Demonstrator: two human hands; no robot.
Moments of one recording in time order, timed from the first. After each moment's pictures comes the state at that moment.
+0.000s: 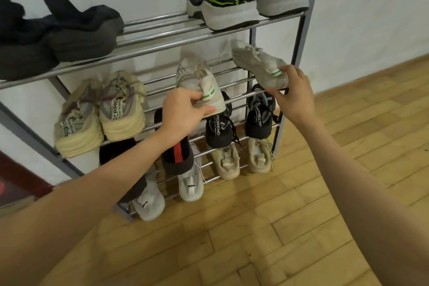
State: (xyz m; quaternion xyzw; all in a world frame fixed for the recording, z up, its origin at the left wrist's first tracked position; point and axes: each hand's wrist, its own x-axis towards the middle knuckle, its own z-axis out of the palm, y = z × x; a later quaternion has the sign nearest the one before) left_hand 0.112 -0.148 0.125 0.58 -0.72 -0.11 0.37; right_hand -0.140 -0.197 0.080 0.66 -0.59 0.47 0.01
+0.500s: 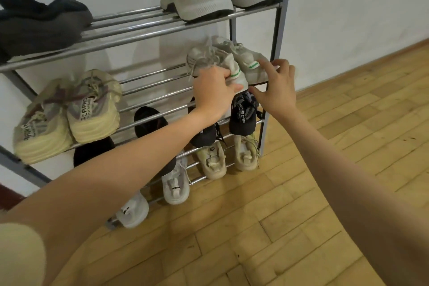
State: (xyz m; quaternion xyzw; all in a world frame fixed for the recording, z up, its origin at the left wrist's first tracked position) left_hand 0.013 -0.183 0.119 0.55 -0.74 -0.05 0.39; right_hand -0.144 -0.202 0.073 0.66 -0.64 0.40 0.06
